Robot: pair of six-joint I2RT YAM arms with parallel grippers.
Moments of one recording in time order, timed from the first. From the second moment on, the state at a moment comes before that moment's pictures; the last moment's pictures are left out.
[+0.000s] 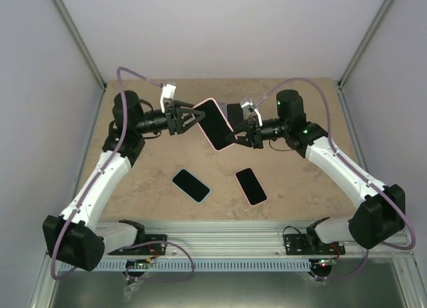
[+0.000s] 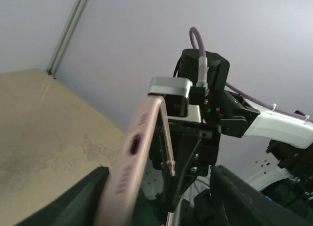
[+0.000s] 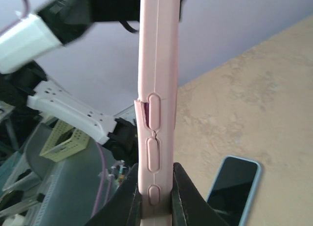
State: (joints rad) left arm -0.29 1.16 1.01 0.22 1.04 -0.63; right arm 0.49 1.37 1.16 -0.19 -1.15 0.20
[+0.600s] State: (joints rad) left arm -0.26 1.48 1.58 -1.21 0.91 0.81; right arm 0.50 1.32 1.16 -0.70 -0.84 -0.40
